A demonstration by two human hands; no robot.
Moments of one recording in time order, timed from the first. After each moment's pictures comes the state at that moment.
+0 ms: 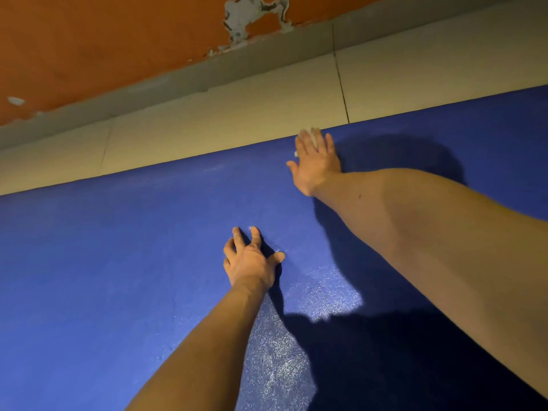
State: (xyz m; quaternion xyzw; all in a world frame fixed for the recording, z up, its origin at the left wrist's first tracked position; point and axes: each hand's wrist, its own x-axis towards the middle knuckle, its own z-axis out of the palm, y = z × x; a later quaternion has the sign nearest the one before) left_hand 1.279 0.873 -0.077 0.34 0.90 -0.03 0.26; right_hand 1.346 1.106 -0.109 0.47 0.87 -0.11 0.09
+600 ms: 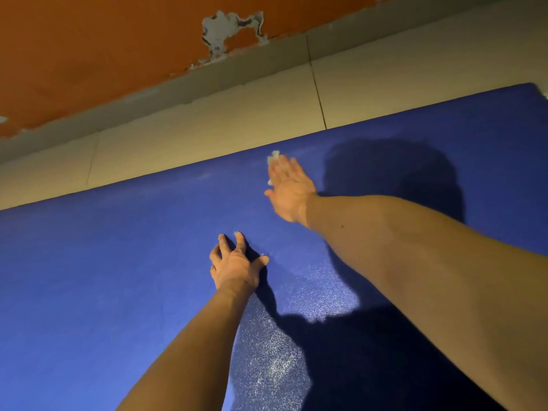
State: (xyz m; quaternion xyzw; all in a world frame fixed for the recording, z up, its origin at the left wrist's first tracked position) left_hand 1.278 0.874 -0.078 0.34 0.90 -0.05 0.27; right_hand 1.359 1.063 -0.106 0.39 0.91 -0.09 0.08
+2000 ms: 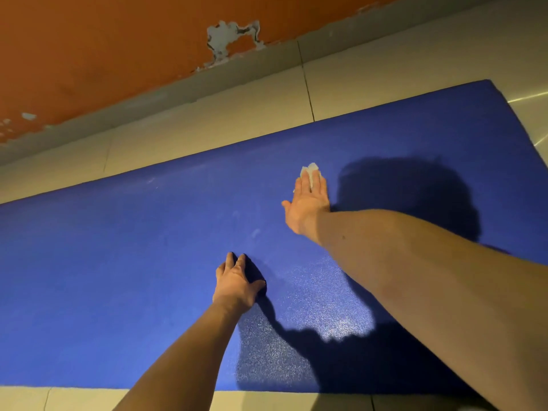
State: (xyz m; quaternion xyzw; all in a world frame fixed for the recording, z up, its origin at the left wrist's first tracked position) left_hand 1.326 0.779 -0.056 0.36 0.87 -0.04 0.32; right_hand 1.440 0.981 -0.089 0.51 0.84 -0.13 0.16
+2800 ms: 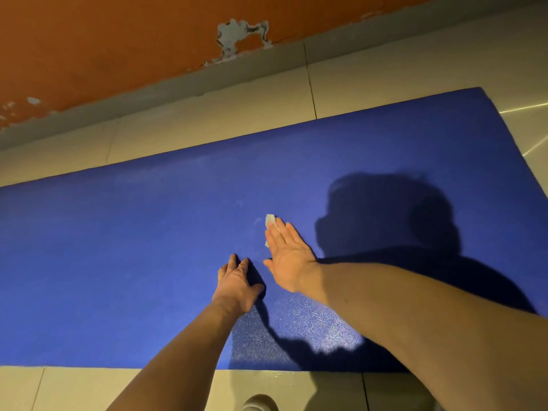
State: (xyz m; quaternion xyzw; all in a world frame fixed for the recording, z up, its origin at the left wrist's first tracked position) left_hand 1.341 0.745 -0.046 0.39 0.85 -0.06 0.34; right_hand 1.456 0.844 -0.108 0.33 0.93 -0.07 0.11
